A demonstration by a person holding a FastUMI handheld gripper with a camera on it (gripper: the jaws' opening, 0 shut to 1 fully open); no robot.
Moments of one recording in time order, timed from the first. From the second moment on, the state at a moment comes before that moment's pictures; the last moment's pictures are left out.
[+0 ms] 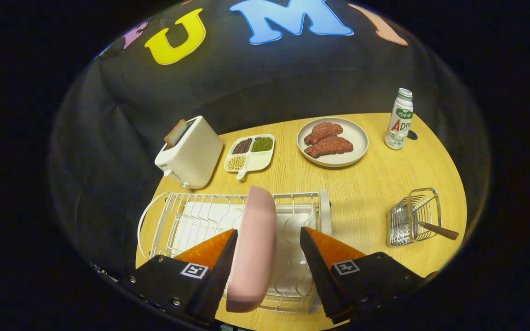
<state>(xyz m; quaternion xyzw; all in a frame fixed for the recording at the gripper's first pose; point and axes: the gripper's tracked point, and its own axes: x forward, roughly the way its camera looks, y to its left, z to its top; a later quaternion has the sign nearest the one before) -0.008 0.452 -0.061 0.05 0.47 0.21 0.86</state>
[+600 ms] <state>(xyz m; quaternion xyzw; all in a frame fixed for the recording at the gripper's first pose) -0.015 0.439 -0.080 -0.02 0.53 0.14 0.84</state>
